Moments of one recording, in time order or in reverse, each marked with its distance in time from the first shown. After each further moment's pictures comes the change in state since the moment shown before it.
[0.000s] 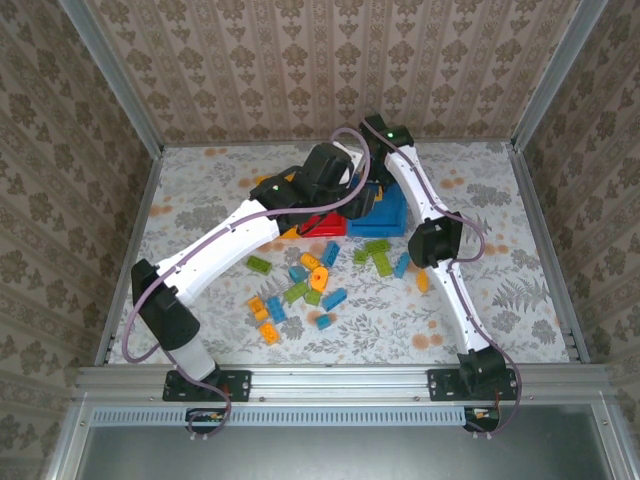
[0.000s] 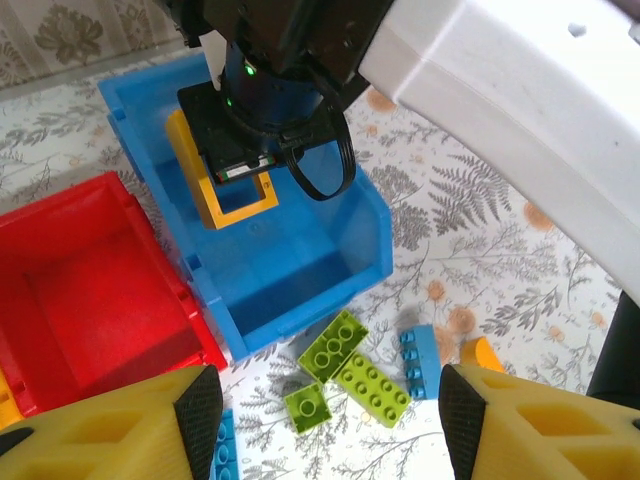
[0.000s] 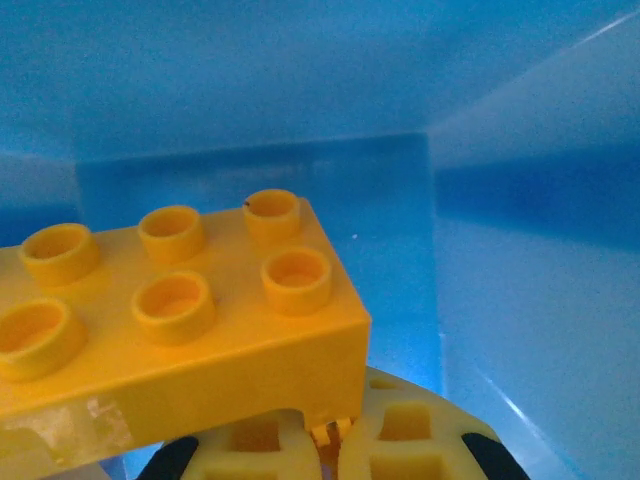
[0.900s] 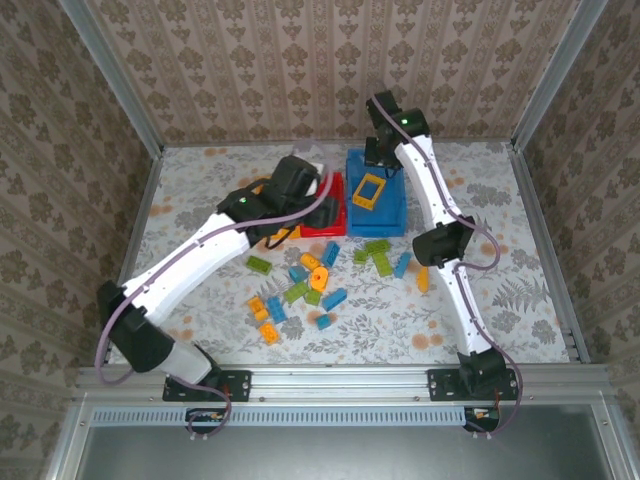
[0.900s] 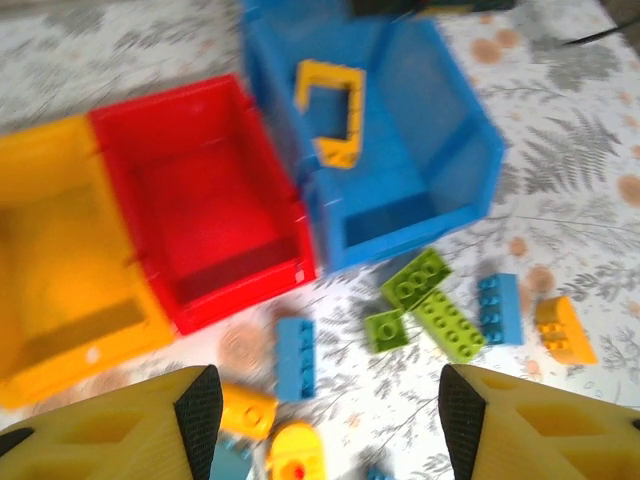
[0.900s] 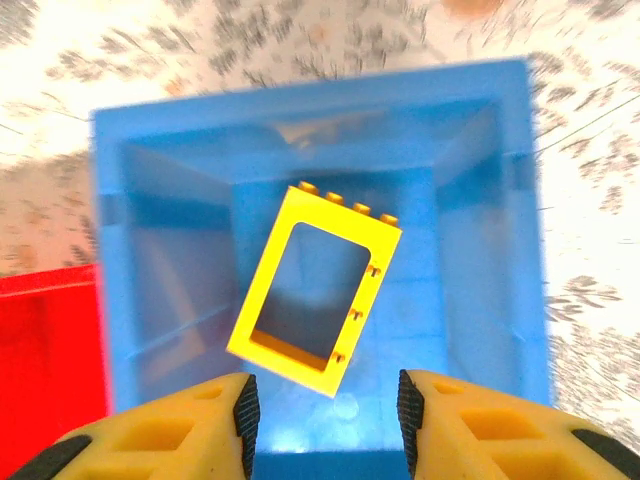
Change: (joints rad) left arm 0.097 -0.214 -0.243 -0.067 -0.045 -0.089; right arm 0.011 -0.165 0.101 -0.080 -0.044 0.017
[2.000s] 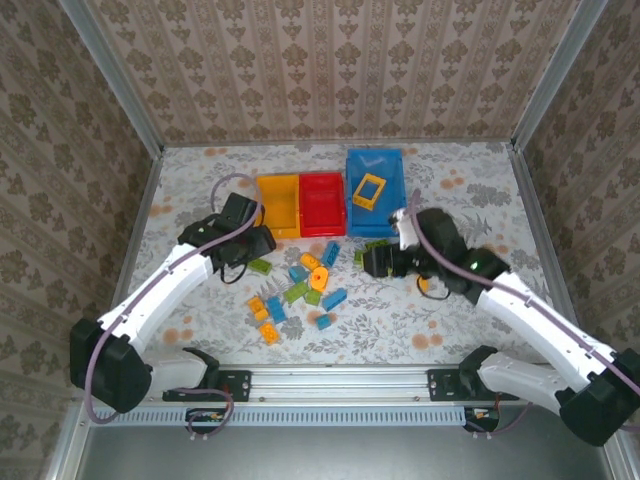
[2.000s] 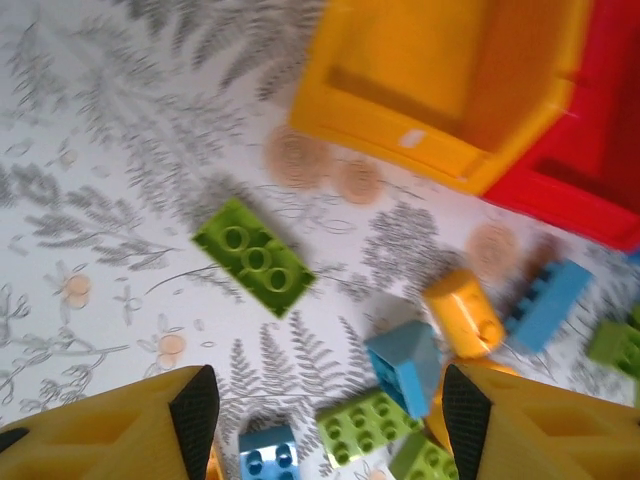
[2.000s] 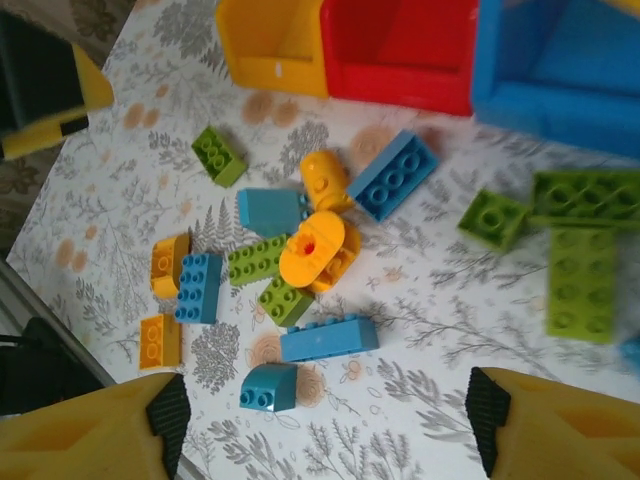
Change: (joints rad) left arm 0.293 -0.222 -0.463 -0.057 -0.006 -0.468; right arm 0.273 -1.620 -2.290 1.063 -0.383 -0.024
